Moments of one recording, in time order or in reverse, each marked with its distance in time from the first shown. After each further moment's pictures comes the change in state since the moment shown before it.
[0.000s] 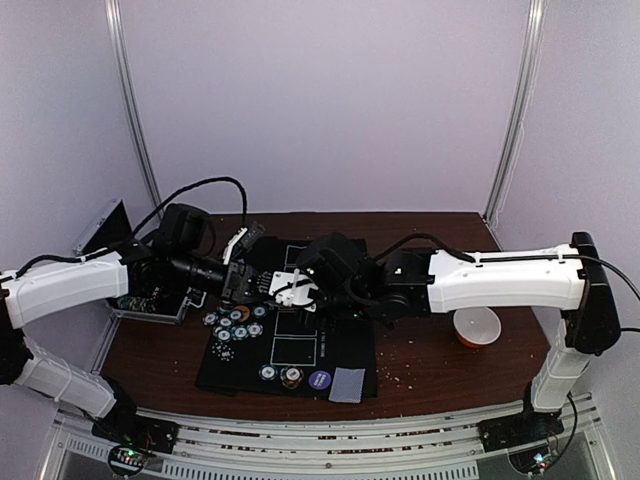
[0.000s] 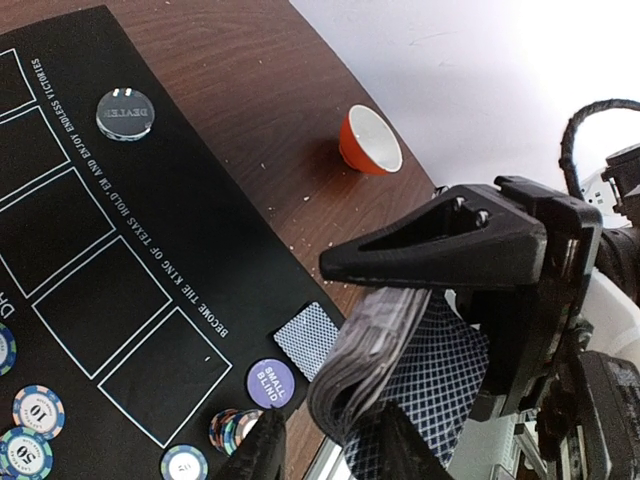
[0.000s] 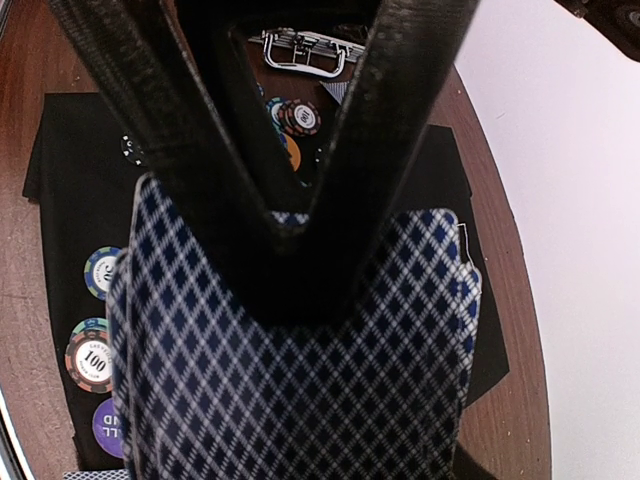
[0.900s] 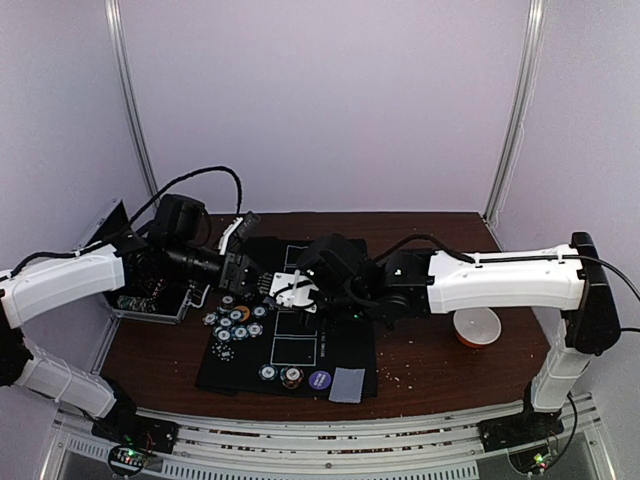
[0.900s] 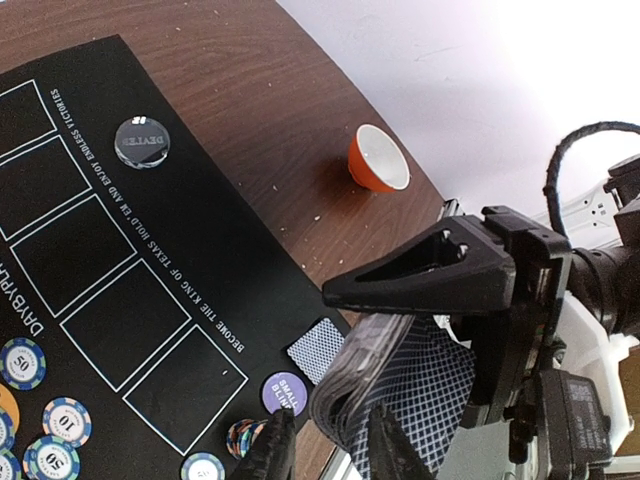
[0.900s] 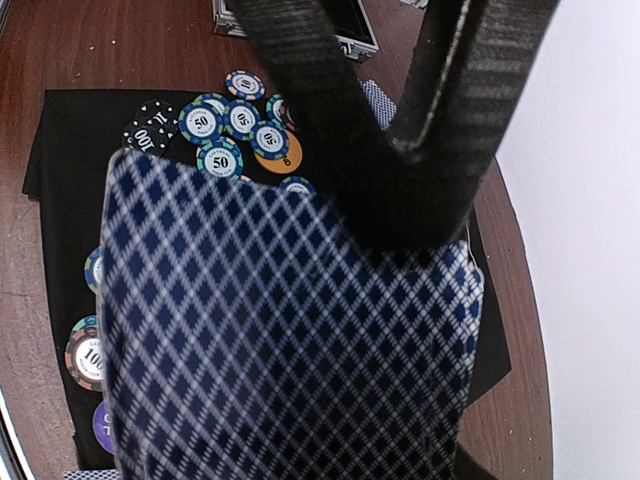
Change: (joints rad) left arm 0.023 -0.007 0.055 -0.053 -0.032 0.033; right arm 0.000 0.000 -0.007 0.000 0.000 0.003
